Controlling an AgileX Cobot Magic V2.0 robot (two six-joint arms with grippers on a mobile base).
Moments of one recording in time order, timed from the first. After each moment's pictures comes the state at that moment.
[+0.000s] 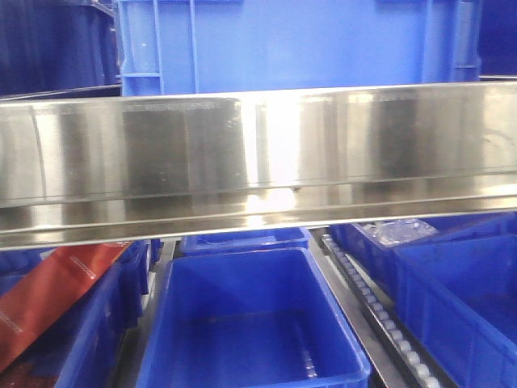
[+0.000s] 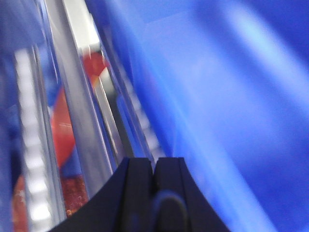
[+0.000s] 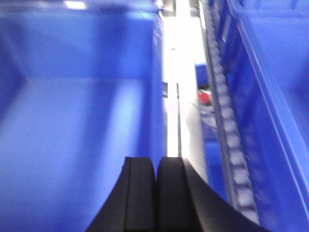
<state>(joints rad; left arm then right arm) -0.32 1.55 -1.82 0.13 1.10 -0.13 0.13 1.58 -2.00 0.00 1.10 0.03</state>
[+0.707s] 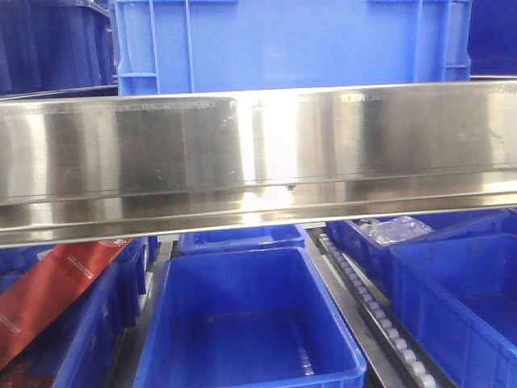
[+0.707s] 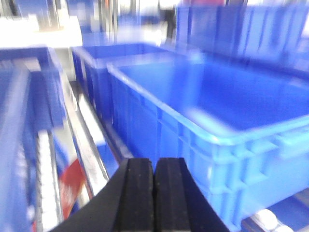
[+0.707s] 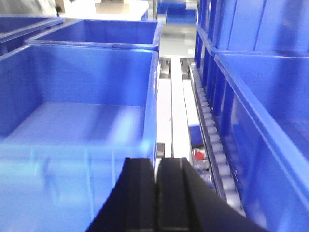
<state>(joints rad) -0.32 0.55 -0.85 0.13 0.48 -0.16 0.13 0.78 -0.95 -0.02 0.45 0.03</state>
